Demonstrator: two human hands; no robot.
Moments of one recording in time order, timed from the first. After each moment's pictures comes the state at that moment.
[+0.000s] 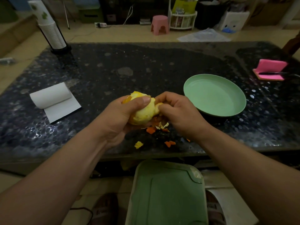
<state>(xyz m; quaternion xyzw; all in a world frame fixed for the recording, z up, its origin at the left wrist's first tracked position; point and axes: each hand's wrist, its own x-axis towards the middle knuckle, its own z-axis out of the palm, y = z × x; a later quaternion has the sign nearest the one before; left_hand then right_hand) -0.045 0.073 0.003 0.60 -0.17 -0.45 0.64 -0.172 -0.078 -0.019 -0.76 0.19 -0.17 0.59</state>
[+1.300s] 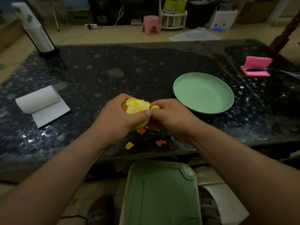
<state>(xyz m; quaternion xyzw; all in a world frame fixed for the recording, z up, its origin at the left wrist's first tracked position) -0.050 0.068 -0.007 0.77 -0.34 -0.26 0.48 -0.180 -0.072 -0.010 -0.67 0.26 -0.08 0.69</state>
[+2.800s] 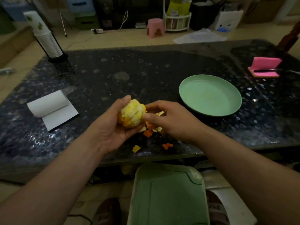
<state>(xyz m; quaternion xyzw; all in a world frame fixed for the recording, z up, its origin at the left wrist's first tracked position) -0.040 0.074 -0.003 0.54 0.00 -0.48 0.69 -0.179 -0.075 -0.014 -0.83 0.21 -0.09 0.50</state>
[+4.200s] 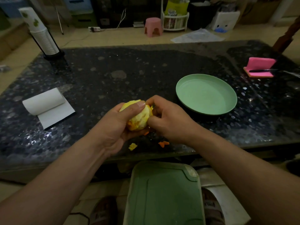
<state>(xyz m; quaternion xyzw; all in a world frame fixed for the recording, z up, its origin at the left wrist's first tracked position) -0.054 0.071 -0.010 0.57 -0.15 -0.46 0.66 -0.184 -0.065 -0.009 -0.85 0.19 -0.12 0.47</state>
